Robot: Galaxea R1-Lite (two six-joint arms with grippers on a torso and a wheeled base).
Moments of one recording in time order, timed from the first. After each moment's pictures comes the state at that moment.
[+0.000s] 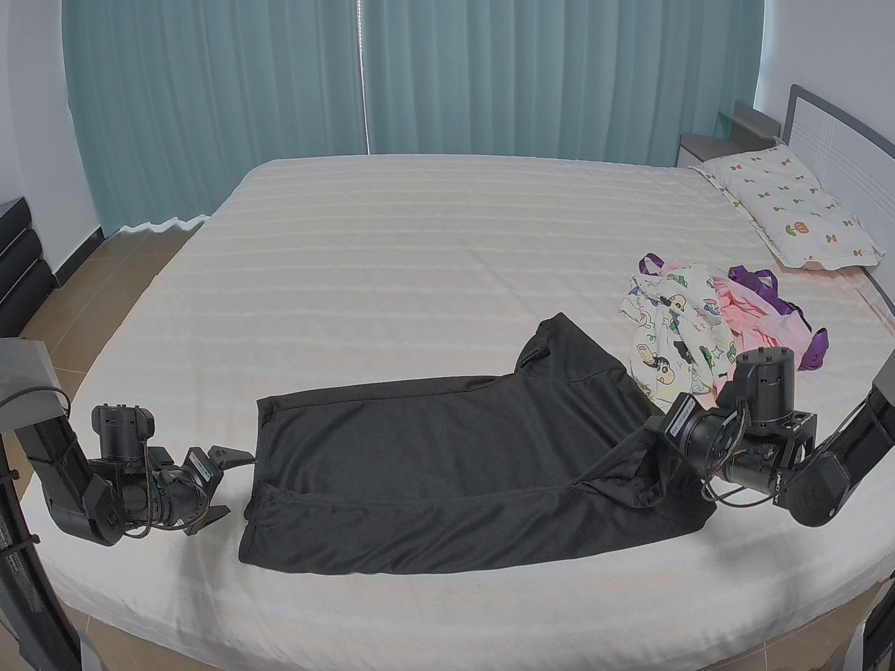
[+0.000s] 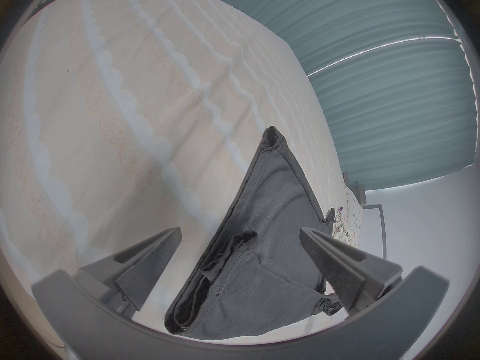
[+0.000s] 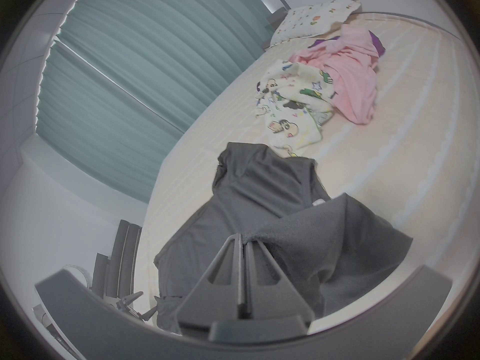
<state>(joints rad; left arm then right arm) 0.11 2.08 -0.41 -0.94 -0.43 -0.89 0.35 1.89 -0.52 -0.89 -0.06 0.88</state>
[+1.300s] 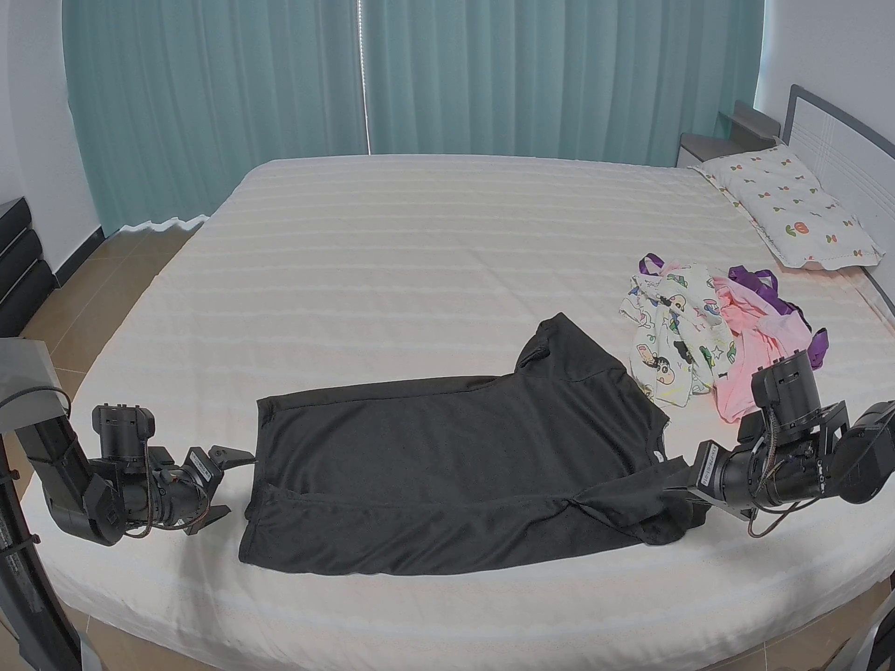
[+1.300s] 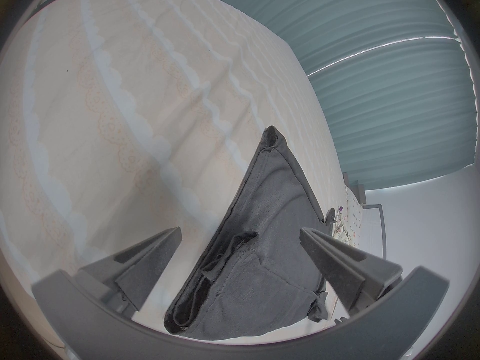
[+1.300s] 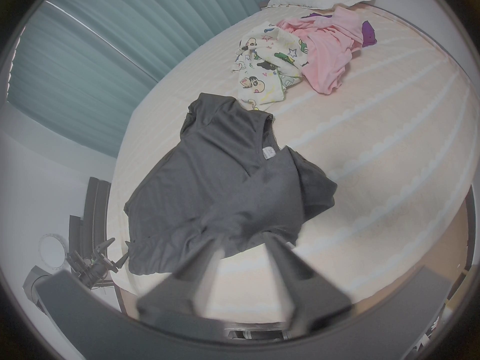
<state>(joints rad) 0.11 2.08 -0.41 -0.94 -0.43 -0.89 0.32 1.69 -0.57 -0.26 0.04 0.74</state>
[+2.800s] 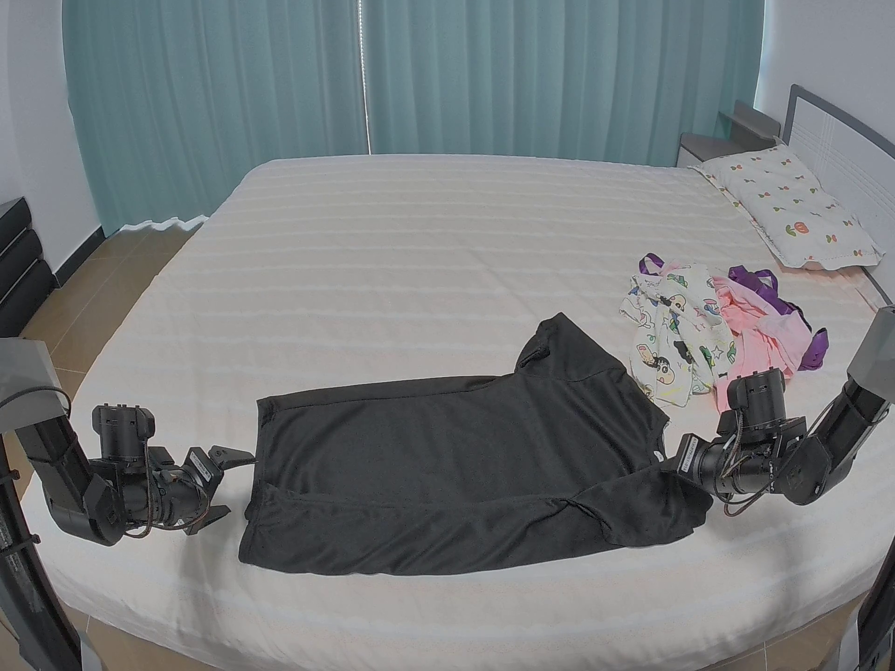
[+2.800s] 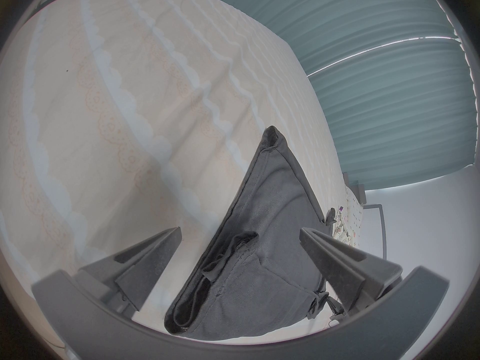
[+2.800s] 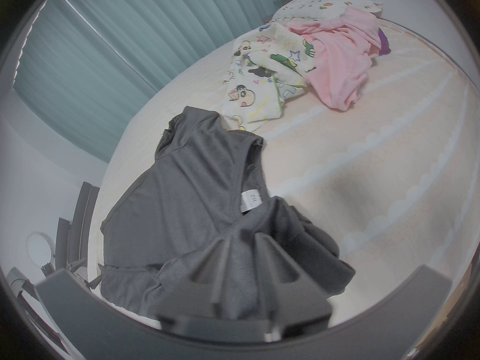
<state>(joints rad) 0.11 2.08 -0.41 -0.94 -0.43 -0.89 0.18 2.03 -0.58 -0.67 0.05 0.60</state>
